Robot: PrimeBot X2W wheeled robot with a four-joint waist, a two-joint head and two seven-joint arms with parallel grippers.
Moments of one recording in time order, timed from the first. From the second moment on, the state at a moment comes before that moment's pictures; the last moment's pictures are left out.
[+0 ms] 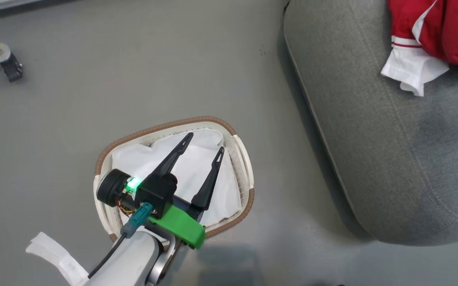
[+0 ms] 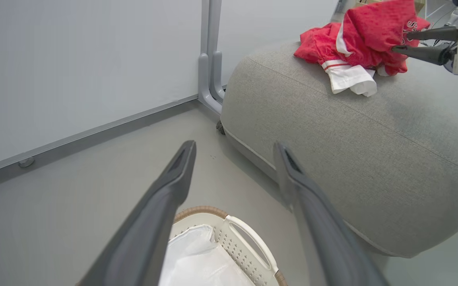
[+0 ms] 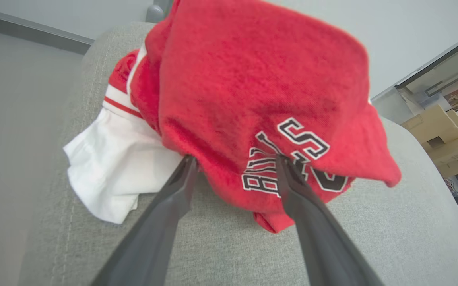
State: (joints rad) left arm -0.41 0.28 -0.72 0.18 -0.40 0.03 -0.24; right arm -0.80 -0.44 0.01 0.91 -0.05 0.13 -0.26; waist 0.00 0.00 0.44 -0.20
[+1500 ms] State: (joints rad) left arm -0.05 0.10 -0.21 0.26 -0.37 -0.02 -0.26; right arm -0.25 -0.10 0.00 0.38 0.03 0.13 -0.26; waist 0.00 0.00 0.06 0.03
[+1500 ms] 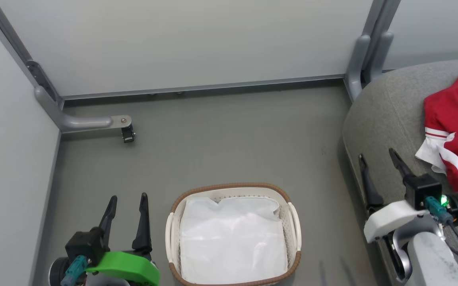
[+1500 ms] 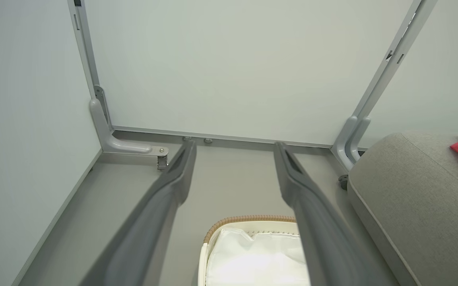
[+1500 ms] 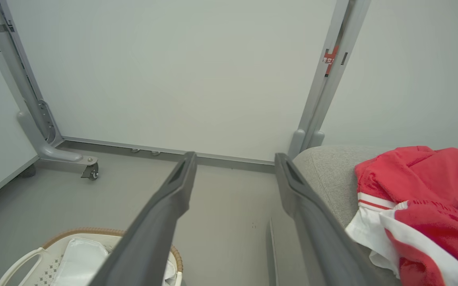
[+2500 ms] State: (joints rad) left arm 0.03 0.05 -0.12 0.28 -0.31 -0.09 -0.26; right arm -0.08 -0.05 0.04 0.30 0.13 0.13 -0.26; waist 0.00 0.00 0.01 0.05
